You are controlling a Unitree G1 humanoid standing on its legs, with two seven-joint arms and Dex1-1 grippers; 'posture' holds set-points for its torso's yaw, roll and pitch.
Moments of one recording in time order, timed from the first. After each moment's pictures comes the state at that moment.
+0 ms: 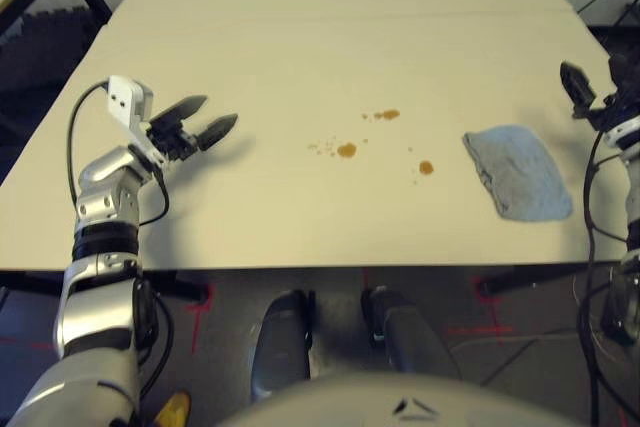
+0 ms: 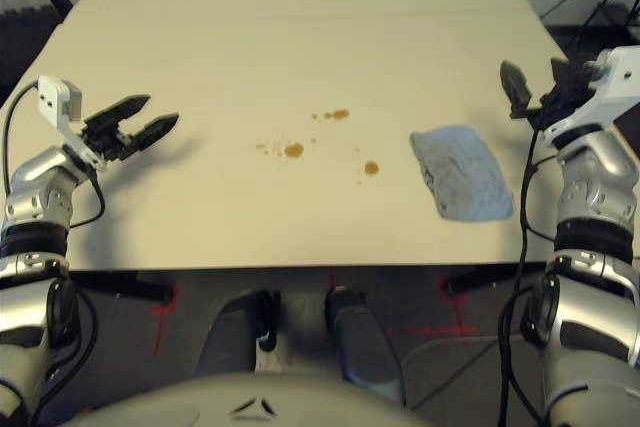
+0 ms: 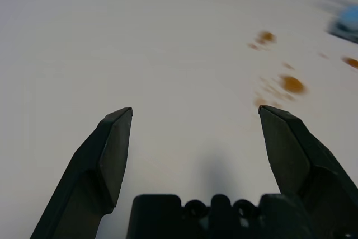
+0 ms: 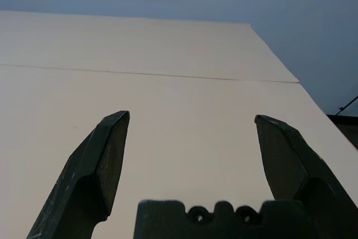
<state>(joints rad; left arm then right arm) -0.51 0.66 0.19 0.57 -0.40 0.19 -1.24 -0.60 -0.66 -0.44 0.74 0.39 -0.07 0.65</state>
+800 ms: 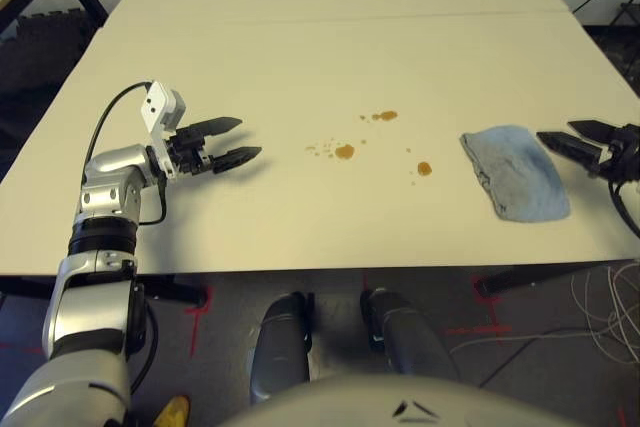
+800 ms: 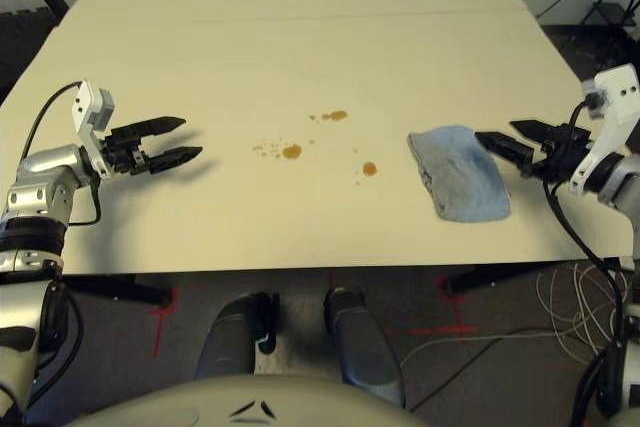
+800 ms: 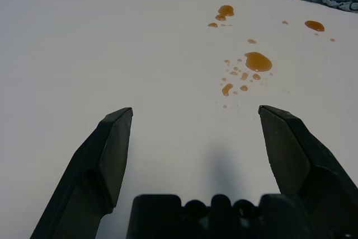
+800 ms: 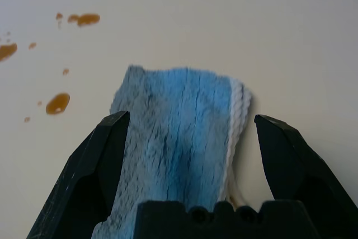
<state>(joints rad) -0.63 0.65 0.12 0.69 -0.32 0.05 -1.28 -0.26 -0.88 -0.36 0.22 0.53 0.68 0.91</state>
